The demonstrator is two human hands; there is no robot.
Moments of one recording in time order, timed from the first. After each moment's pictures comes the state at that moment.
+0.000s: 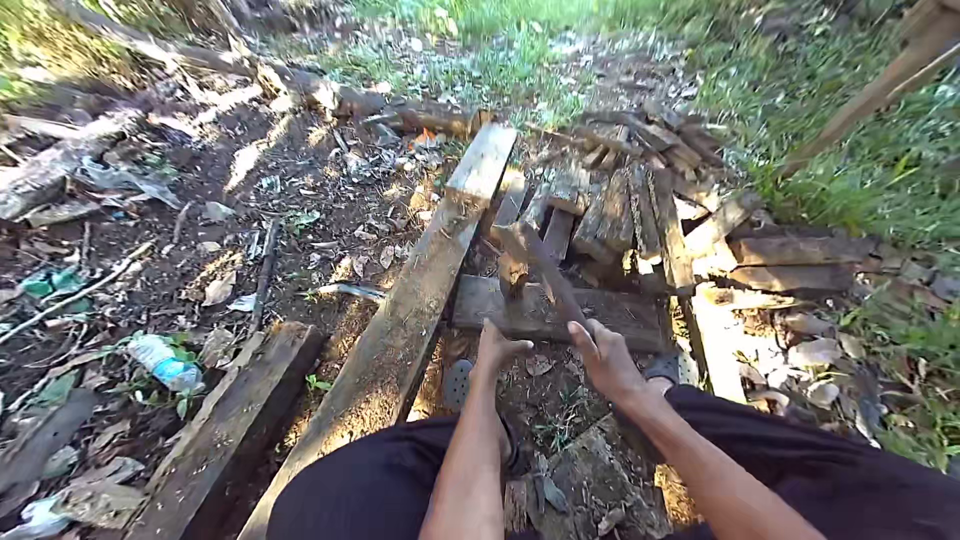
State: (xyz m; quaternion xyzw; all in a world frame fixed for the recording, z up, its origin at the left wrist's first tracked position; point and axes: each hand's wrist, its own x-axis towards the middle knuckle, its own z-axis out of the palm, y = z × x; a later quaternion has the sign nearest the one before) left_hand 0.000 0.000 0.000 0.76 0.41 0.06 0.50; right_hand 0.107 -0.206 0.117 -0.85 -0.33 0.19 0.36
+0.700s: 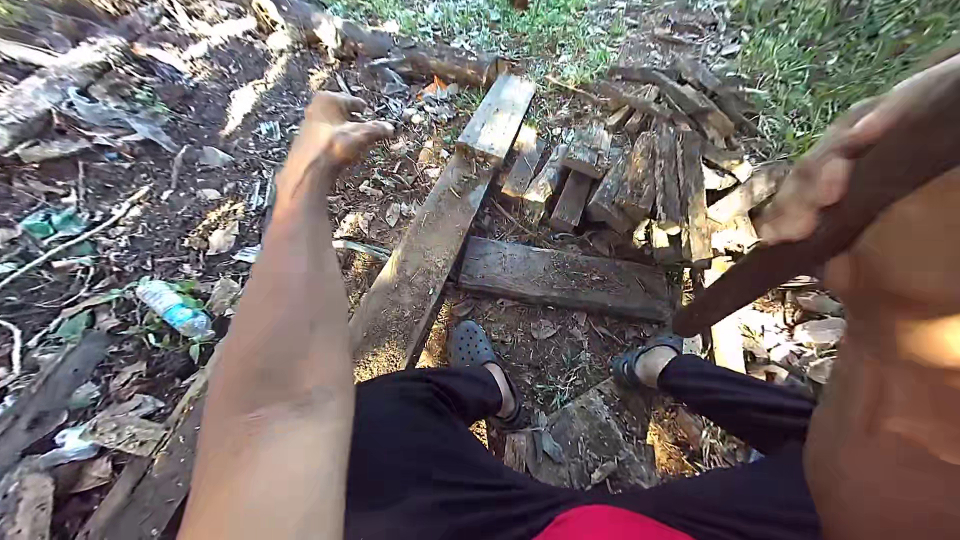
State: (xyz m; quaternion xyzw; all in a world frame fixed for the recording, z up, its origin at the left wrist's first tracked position) left_hand -0.062 0.232 0.309 0.85 0.37 0.18 0.33; right_hand 0.136 -0.232 0.361 -0.56 -0.45 0.09 0.69
